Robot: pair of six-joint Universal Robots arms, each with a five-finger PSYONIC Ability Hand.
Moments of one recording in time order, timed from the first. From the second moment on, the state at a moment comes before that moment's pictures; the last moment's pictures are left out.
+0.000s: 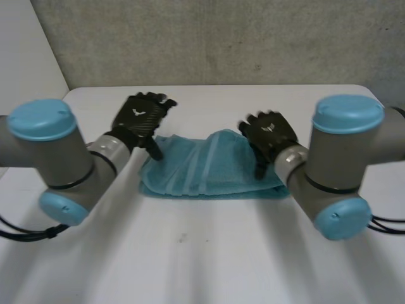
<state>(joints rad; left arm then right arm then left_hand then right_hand) 4.30 -2.14 -1.36 3.43 -1.34 3.44 2.09 -1.00 1.30 -0.04 1.54 2.77 0.21 0.20 0.22 0.21 0.05 0.21 0.22 0.21 0.23 0.06</state>
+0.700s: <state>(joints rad) 4.30 -2.32 -1.32 3.45 -1.63 3.74 1.93 -0.93 1.53 -0.22 1.51 2.76 0.21 0.21 0.22 0.21 0.05 0.63 0.94 0.98 1.02 0.78</state>
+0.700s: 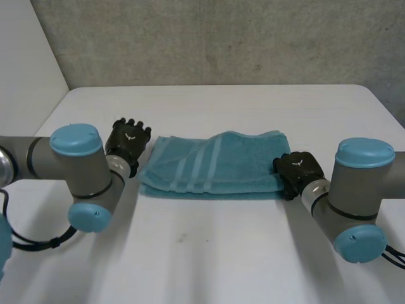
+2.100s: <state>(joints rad) 4.23 -2.25 -1.26 3.29 -1.46 3.21 2.07 -0.70 0.86 0.20 1.33 3.12 0.21 0.20 0.22 0.21 0.05 0.21 0.22 0.21 0.23 0.06</state>
